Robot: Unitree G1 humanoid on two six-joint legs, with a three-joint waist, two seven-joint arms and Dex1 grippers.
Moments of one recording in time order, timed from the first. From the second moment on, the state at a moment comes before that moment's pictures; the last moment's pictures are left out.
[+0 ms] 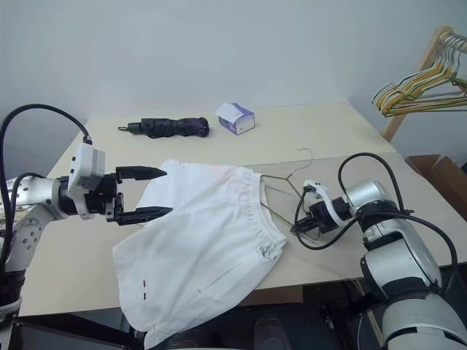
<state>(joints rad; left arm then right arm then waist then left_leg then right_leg) -0.33 0.86 0.15 -0.27 -0.59 0.48 -1.18 -0.96 -0.64 0.46 0.97 0.14 0.86 1.45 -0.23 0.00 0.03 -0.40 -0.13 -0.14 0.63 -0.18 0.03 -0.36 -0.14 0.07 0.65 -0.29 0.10</state>
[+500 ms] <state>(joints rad) -0.38 0.83 0.12 -0.22 -0.58 0.45 -1.18 -0.93 -0.80 0.33 0.65 0.10 0.86 1.42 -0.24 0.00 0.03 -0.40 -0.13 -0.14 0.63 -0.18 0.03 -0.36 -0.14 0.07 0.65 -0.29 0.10</state>
